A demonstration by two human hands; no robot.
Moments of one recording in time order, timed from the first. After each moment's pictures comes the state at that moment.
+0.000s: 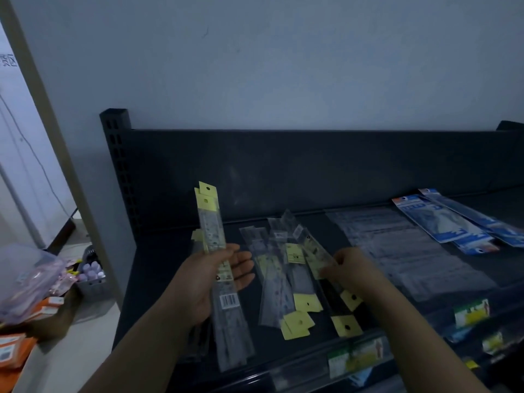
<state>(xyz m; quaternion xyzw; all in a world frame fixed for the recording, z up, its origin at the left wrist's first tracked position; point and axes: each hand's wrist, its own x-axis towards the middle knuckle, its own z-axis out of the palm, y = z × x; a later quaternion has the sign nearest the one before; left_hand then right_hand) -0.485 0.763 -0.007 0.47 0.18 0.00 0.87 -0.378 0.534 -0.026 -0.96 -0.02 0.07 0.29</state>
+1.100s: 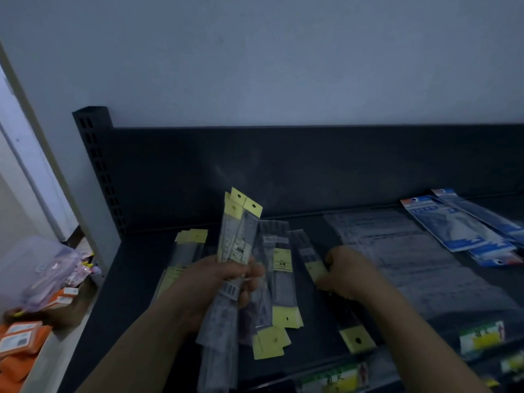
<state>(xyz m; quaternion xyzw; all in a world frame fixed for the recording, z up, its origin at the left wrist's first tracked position) -0.461 0.727 -0.007 0.52 0.17 -0.09 0.83 -0.352 0.522 -0.010 -0.97 -0.08 0.15 0.15</state>
